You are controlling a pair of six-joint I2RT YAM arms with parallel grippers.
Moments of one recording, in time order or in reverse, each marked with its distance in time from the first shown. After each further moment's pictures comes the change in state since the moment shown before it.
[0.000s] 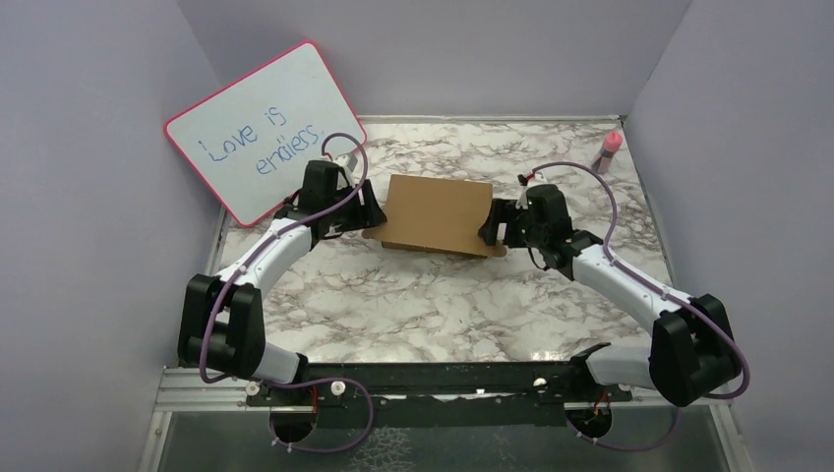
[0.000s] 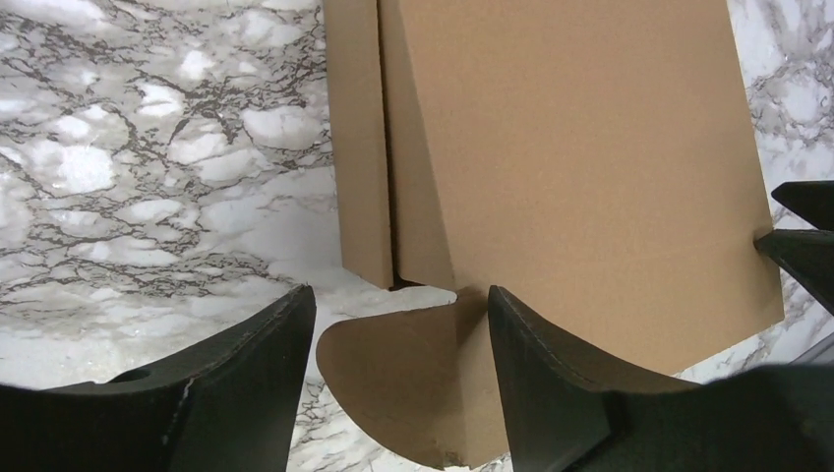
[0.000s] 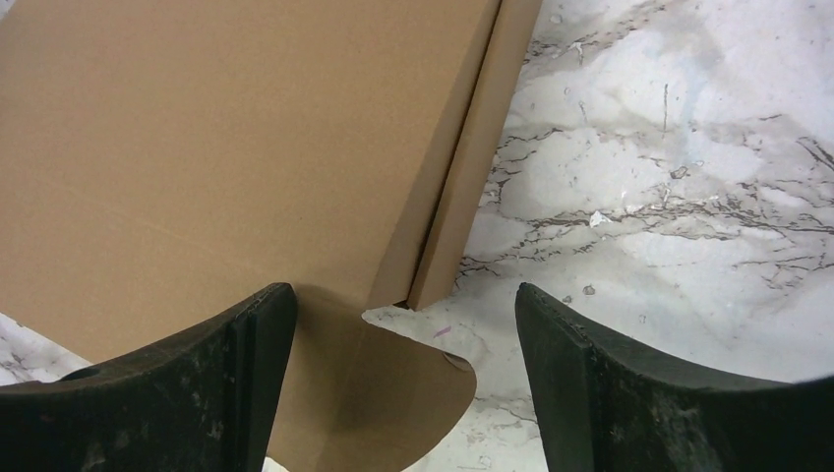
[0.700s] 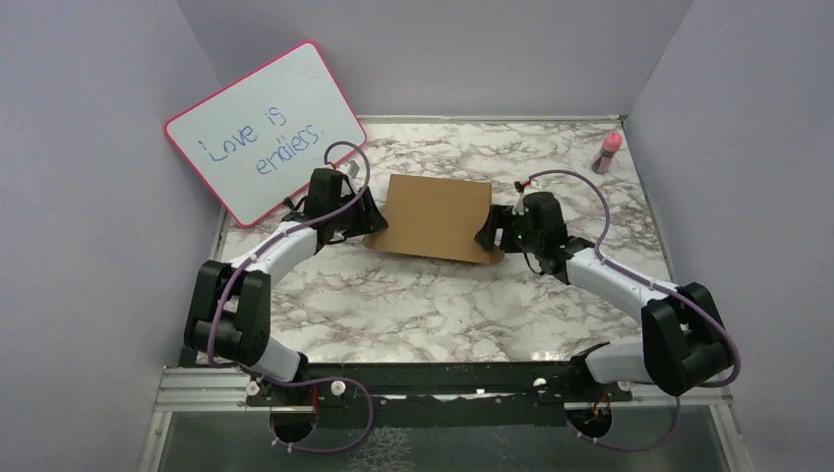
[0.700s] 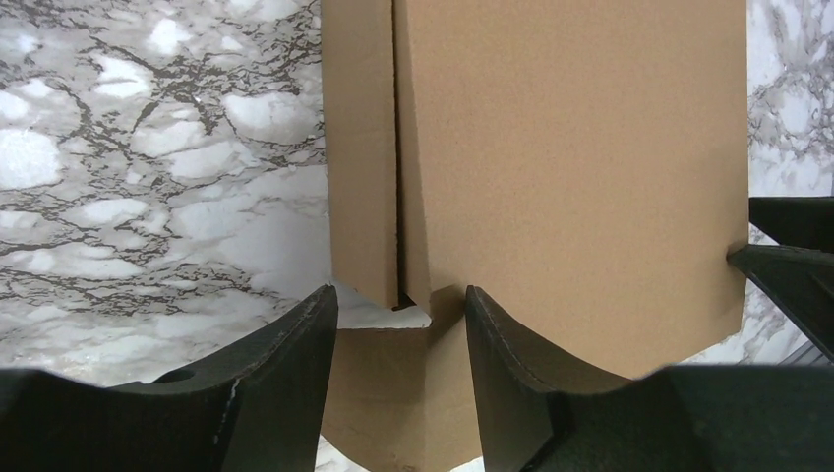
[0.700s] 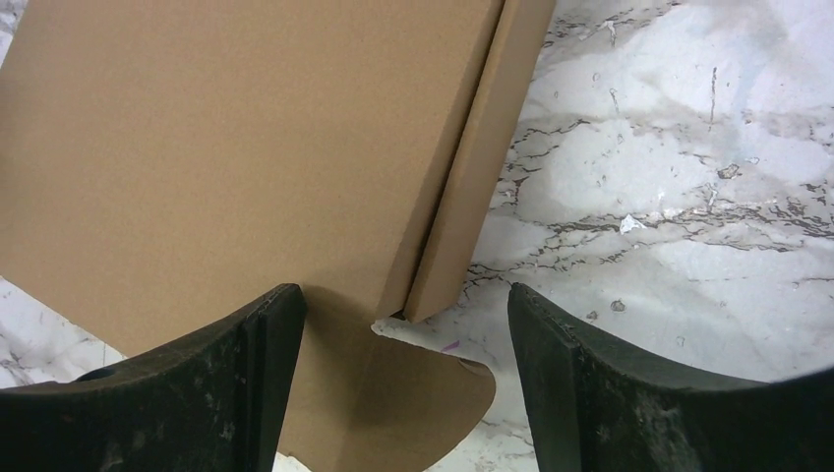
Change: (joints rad) left arm -0.006 0.059 -0.079 0.128 0.024 -0.060; right arm 0.000 0.051 -0.088 0.152 -0.042 0.024
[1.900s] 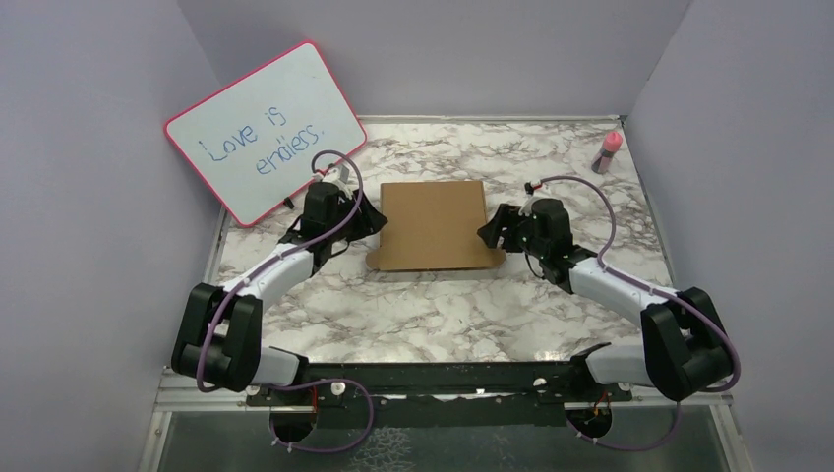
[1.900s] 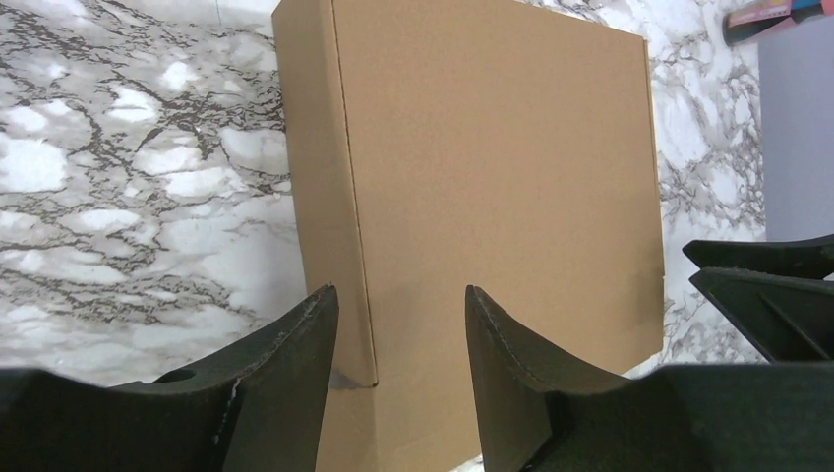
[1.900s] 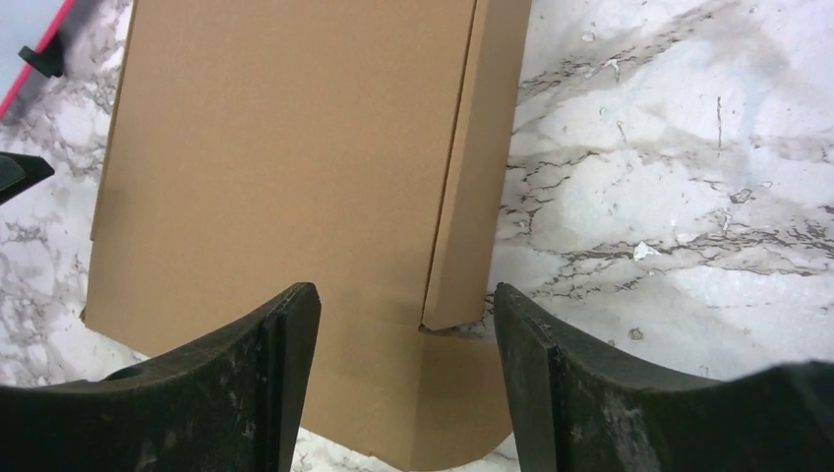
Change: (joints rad) left arm -0.031 -0.146 -0.183 0.232 -0.100 -0.137; right arm -0.026 -0.039 -0.102 0.194 -0.037 0.069
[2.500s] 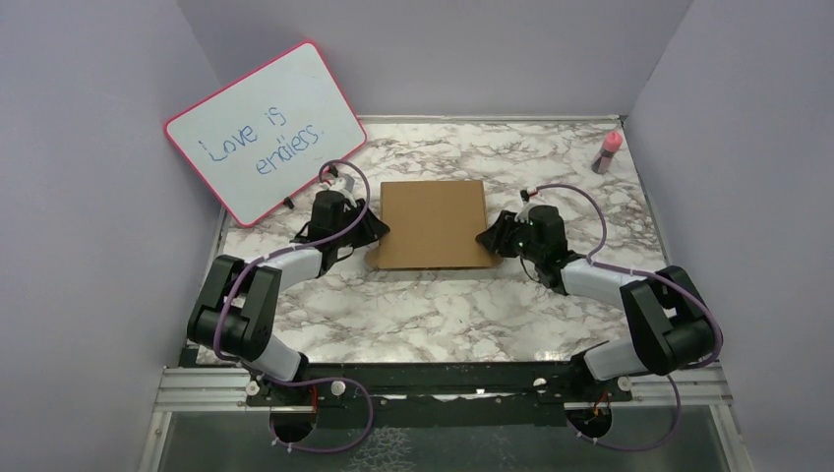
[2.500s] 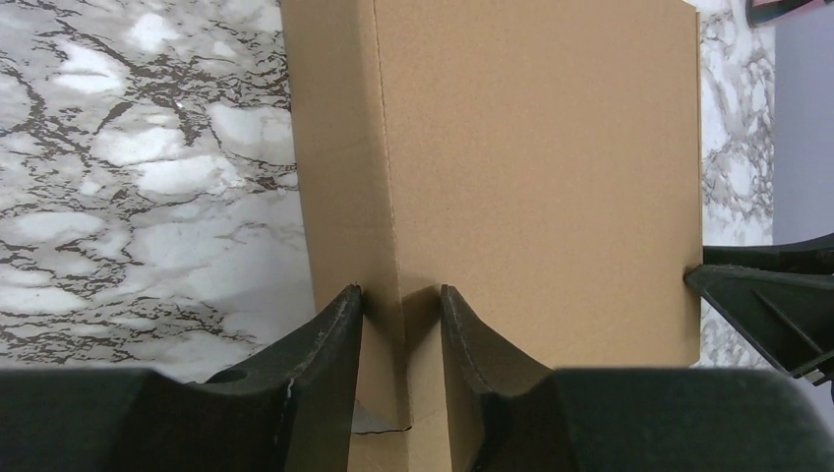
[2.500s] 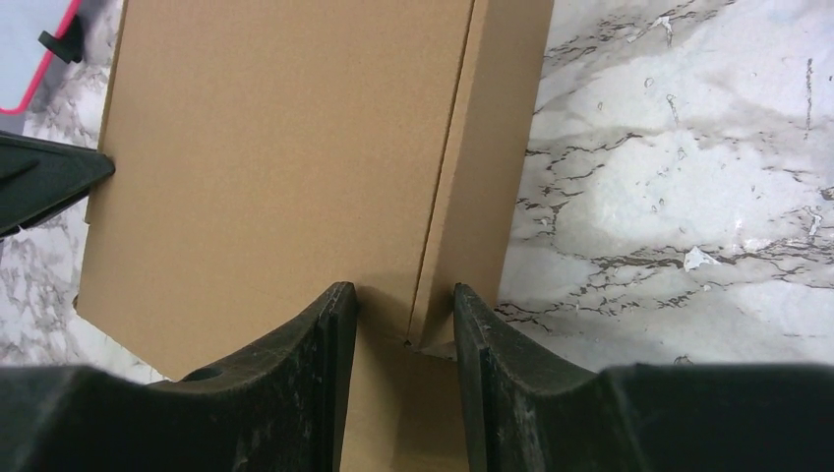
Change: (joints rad) left arm 0.002 0.187 -0.043 0.193 0.050 -0.025; right arm -0.011 0.147 -0.059 0.198 -0.074 0.047
